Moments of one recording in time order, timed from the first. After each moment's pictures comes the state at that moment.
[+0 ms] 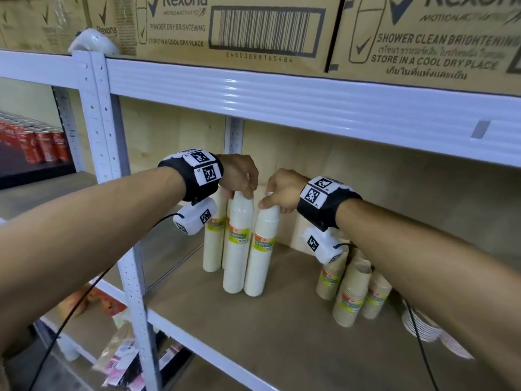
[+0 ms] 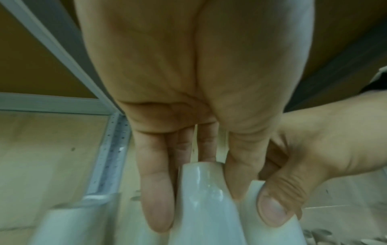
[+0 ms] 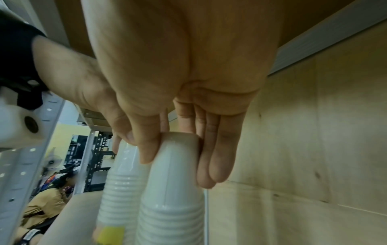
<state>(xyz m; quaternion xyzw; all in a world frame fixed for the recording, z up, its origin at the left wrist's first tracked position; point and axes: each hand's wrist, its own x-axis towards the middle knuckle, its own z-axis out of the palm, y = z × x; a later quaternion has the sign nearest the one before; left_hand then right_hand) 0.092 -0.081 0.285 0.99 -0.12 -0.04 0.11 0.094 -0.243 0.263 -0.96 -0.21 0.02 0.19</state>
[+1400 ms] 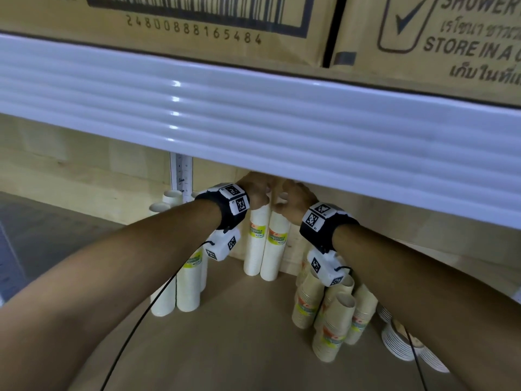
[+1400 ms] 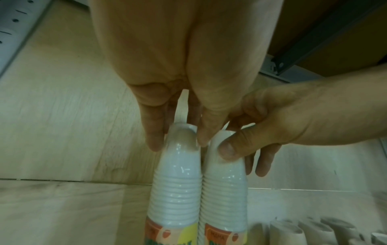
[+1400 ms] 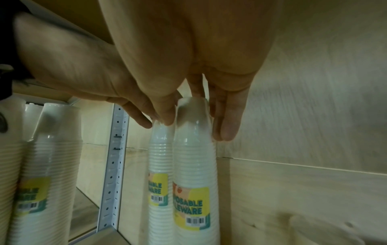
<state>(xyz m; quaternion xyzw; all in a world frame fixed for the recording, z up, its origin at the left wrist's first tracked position) 0.215 -0.186 0.245 0.97 -0.17 0.03 0.17 0.175 -0.311 0.239 -0.95 -0.02 -0.02 0.30</state>
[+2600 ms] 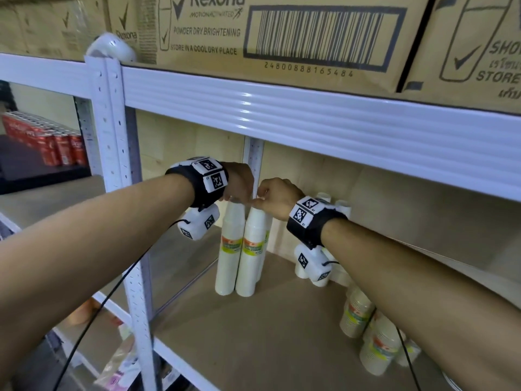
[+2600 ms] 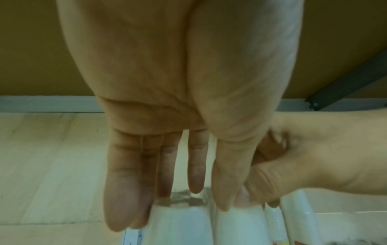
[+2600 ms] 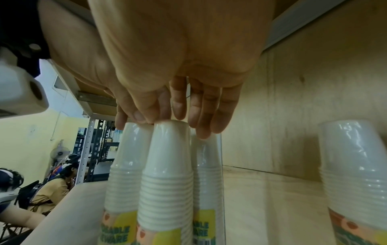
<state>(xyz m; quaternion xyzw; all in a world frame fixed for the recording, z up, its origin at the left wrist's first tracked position) 0.140 -0.033 0.285 1.00 -0.02 -0.05 0.07 0.163 -0.178 0.241 -0.94 -0.25 -0.07 0.20</state>
